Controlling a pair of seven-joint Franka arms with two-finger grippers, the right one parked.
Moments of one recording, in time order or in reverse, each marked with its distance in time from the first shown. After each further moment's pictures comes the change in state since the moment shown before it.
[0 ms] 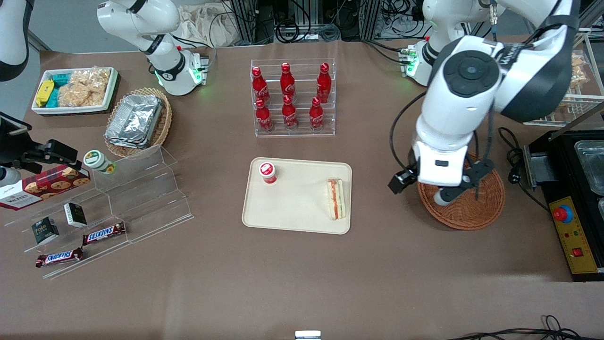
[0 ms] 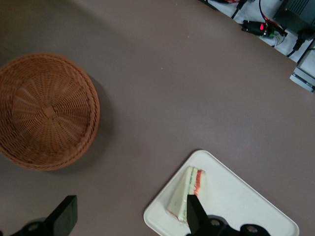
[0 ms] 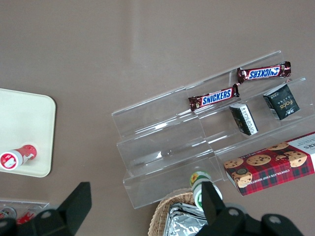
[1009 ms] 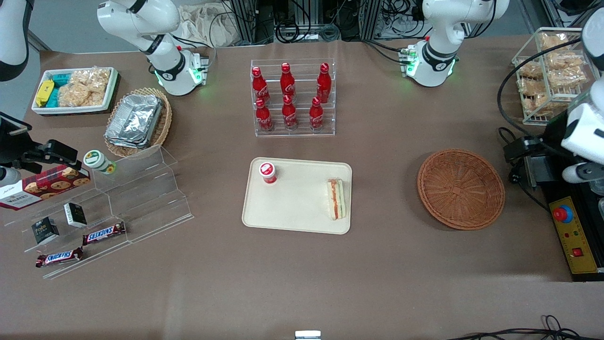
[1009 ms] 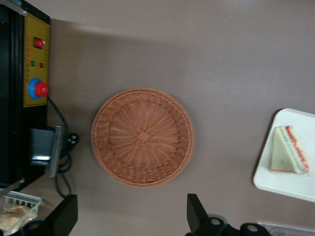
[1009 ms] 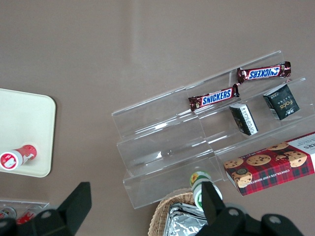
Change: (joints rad) arm -0.118 -0.253 0.600 -0.115 -0.279 -0.128 0.931
